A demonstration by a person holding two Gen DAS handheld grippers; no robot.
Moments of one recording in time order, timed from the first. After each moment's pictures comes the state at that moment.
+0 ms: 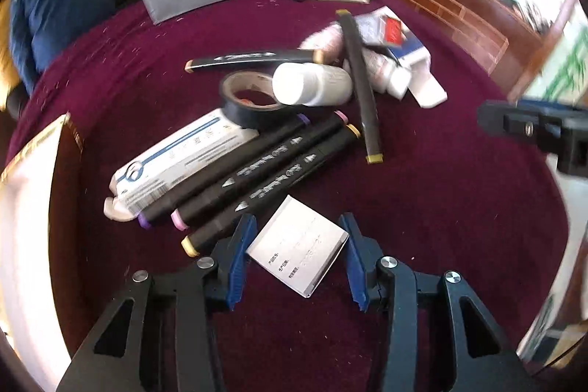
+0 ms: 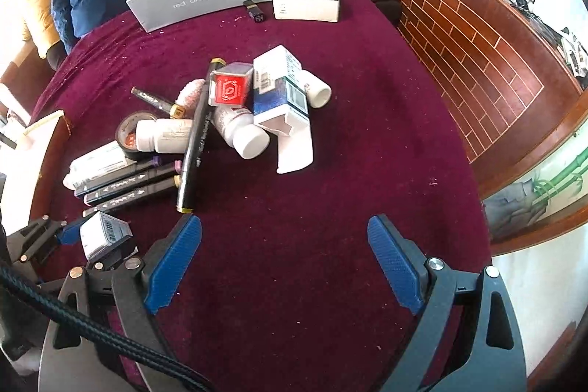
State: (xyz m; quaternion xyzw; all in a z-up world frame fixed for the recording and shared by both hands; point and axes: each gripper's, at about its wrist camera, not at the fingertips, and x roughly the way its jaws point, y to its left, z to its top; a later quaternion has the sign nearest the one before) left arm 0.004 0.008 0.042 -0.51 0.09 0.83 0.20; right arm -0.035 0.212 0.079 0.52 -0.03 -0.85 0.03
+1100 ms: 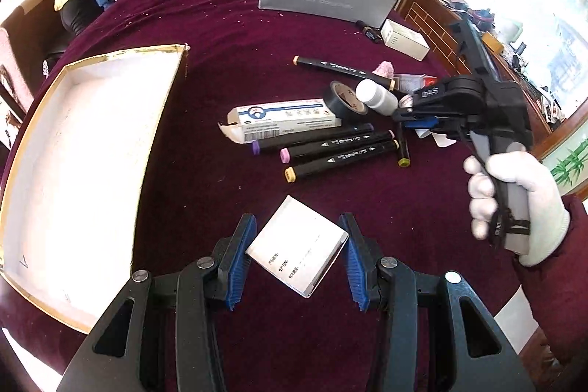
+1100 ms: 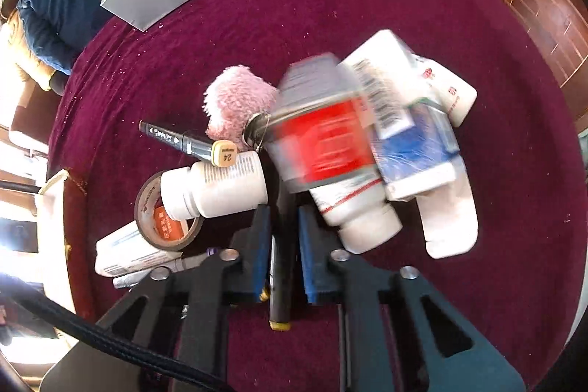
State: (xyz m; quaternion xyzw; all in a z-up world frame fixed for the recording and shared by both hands) left arm 0.052 -0.083 0.083 -0.51 -0.05 0.85 0.12; right arm -0.136 0.160 0.029 0.59 -0.16 -0.79 0.07
